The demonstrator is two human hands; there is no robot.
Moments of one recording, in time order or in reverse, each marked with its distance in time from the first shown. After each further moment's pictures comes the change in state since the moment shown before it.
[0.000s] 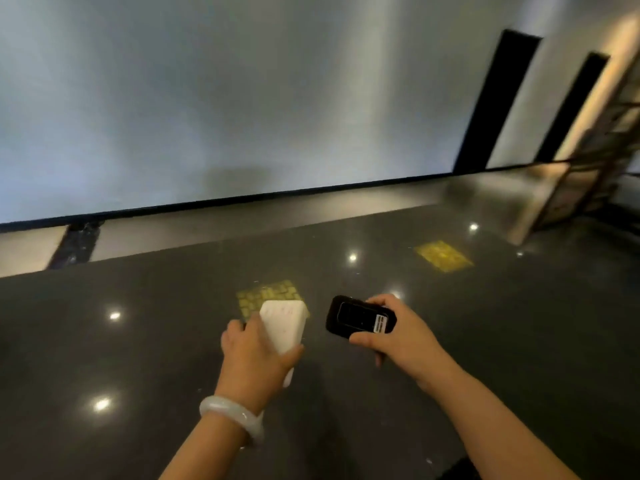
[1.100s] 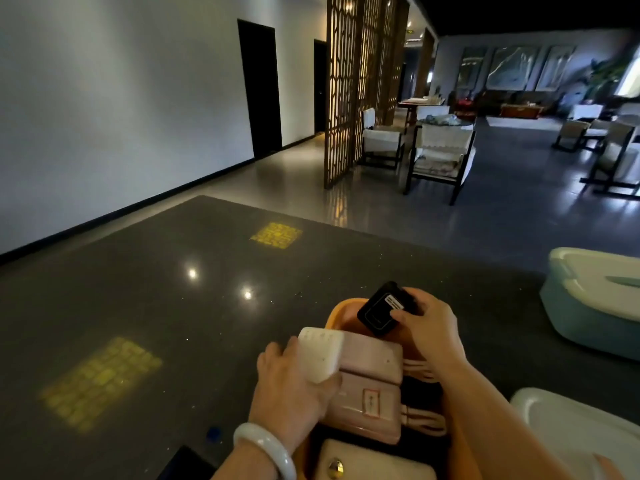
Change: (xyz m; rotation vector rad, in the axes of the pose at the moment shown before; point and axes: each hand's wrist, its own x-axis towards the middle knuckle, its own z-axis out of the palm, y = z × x) left_hand -0.215 0.248 0.300 0.093 -0.568 0.522; right_hand -0.235 0.213 -0.368 -0.198 0.943 0.307
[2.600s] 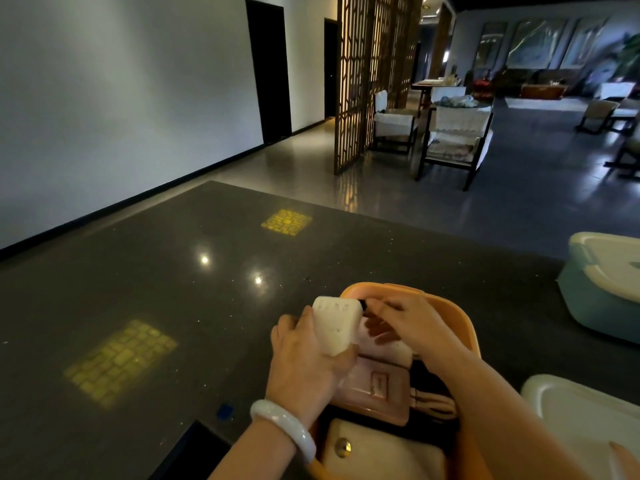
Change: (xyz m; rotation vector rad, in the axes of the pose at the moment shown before) left_hand 0.001 0.010 0.005 -0.078 0.089 0.072; right_hand -0.038 -0.049 0.009 0.092 -0.395 0.097
